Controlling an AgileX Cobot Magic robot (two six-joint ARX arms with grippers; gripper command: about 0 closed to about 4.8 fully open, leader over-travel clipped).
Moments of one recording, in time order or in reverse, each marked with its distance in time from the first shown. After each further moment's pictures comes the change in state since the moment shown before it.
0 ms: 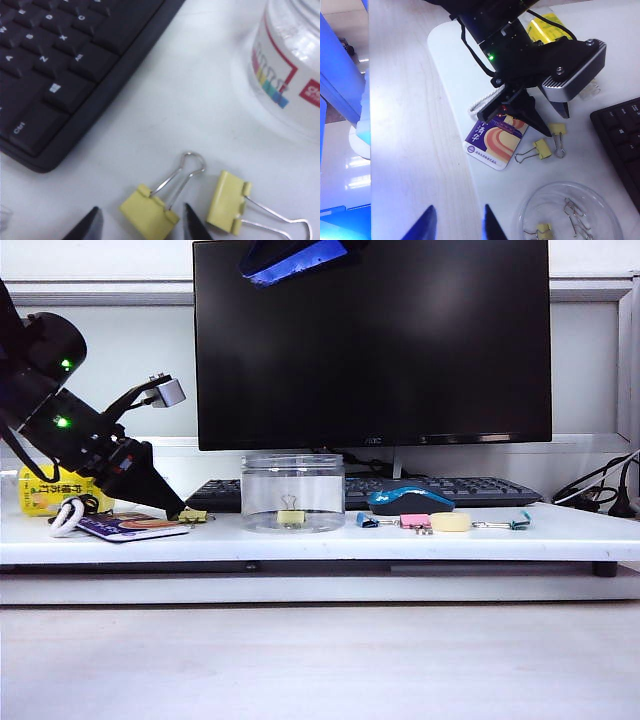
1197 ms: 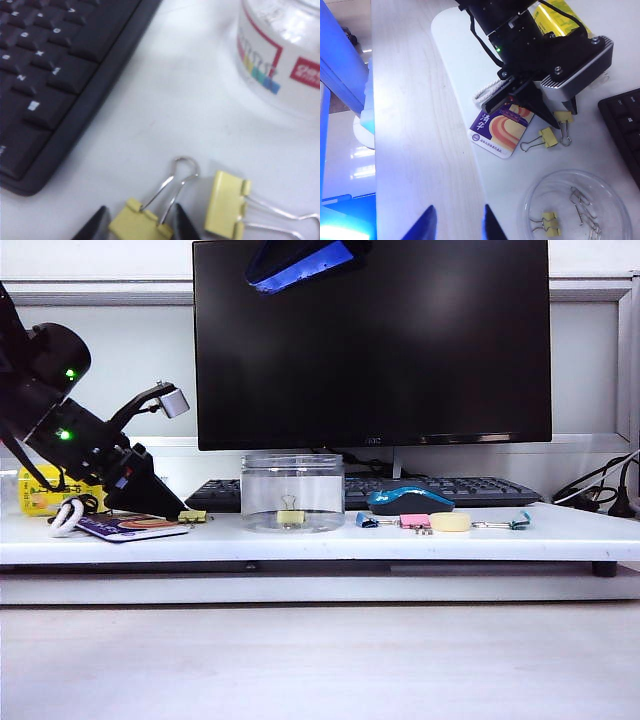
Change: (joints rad) left arm -0.005 0.032 0.002 0.028 0.026 0.131; right arm 0.000 0.000 0.000 -0.046 0.004 -0.020
